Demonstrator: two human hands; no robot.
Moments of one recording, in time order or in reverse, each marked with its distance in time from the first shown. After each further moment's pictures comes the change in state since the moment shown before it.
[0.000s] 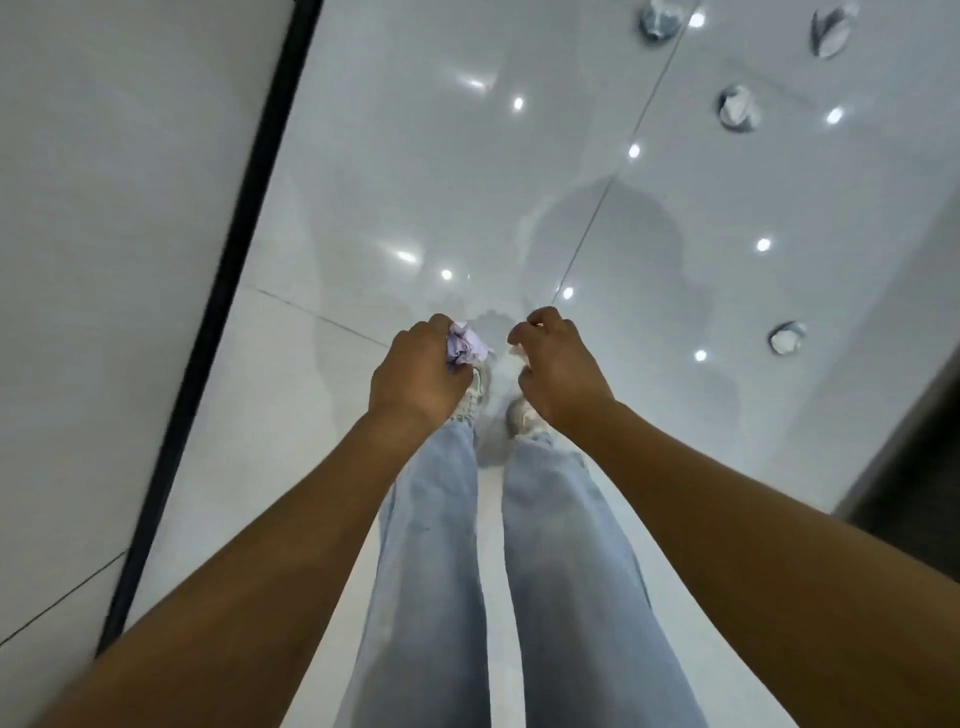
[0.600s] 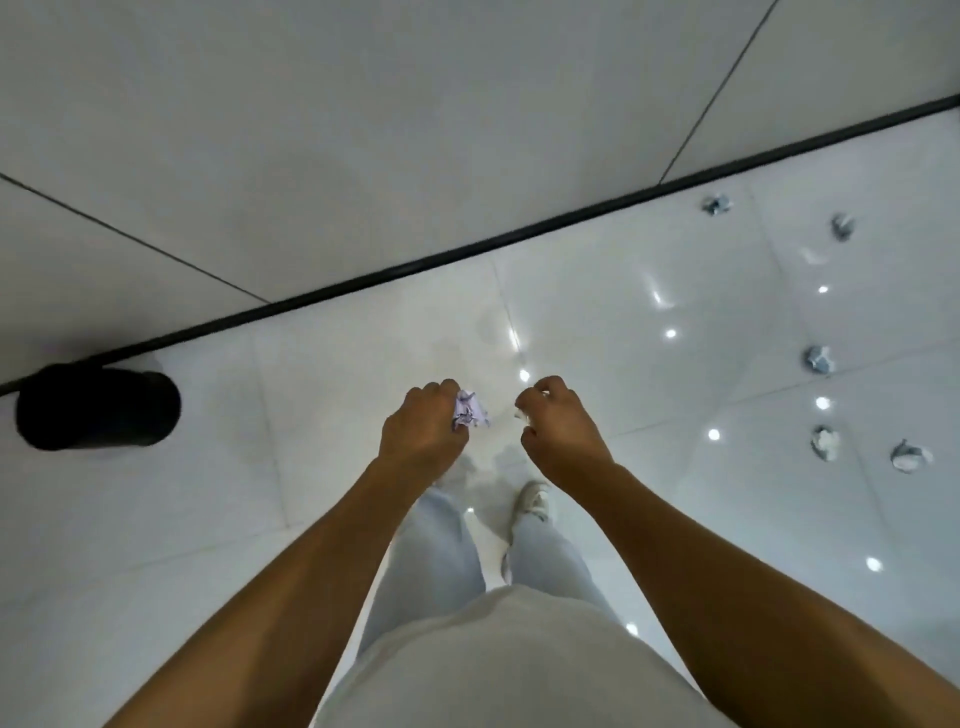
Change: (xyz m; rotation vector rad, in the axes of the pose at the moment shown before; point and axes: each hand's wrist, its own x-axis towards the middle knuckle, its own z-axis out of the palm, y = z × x) left_hand -0.361 -0.058 -0.014 -0.271 0.471 -0.525; right_hand -0.237 -0.182 0.002 -0.466 -0.253 -0.666
